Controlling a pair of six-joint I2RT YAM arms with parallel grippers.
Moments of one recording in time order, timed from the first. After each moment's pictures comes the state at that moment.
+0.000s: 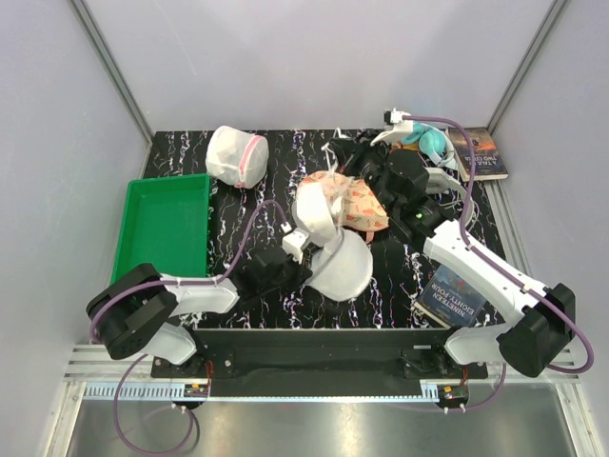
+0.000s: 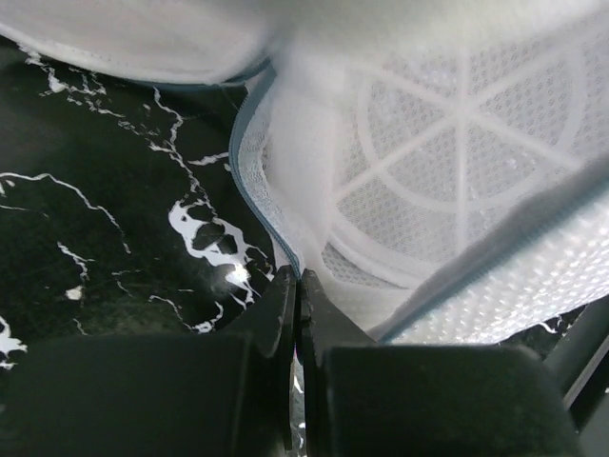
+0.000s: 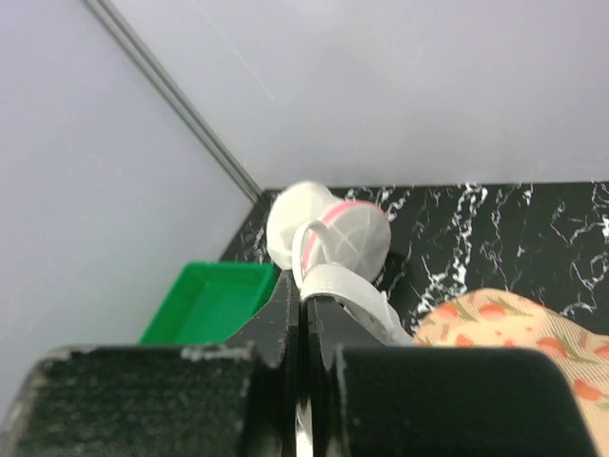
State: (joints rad) left arm -0.86 1.42 0.45 0.47 0.01 -0.32; right arm 0.65 1.32 1.20 0.22 0.18 0.46
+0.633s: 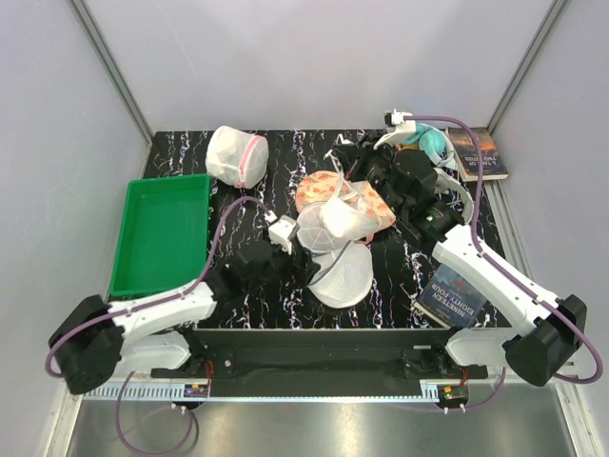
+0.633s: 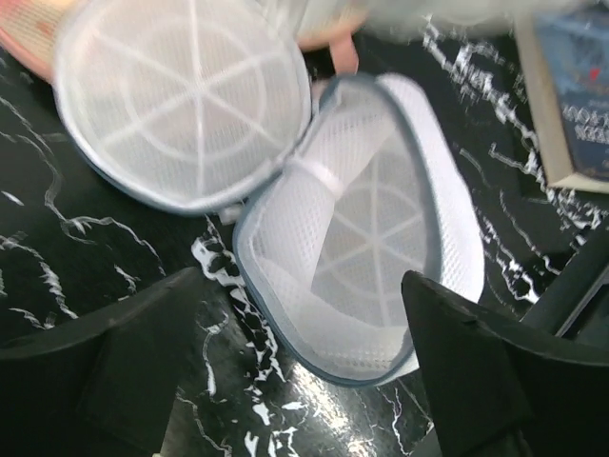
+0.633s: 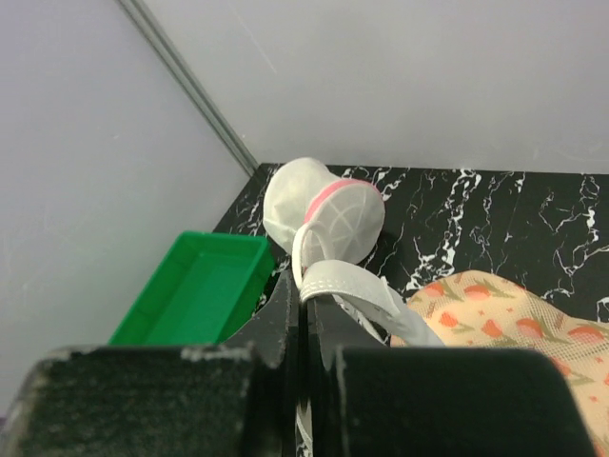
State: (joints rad) left arm -0.88 1.17 0.50 0.26 -0.06 -0.32; right arm 0.65 1.28 1.21 0.15 0.15 0.43
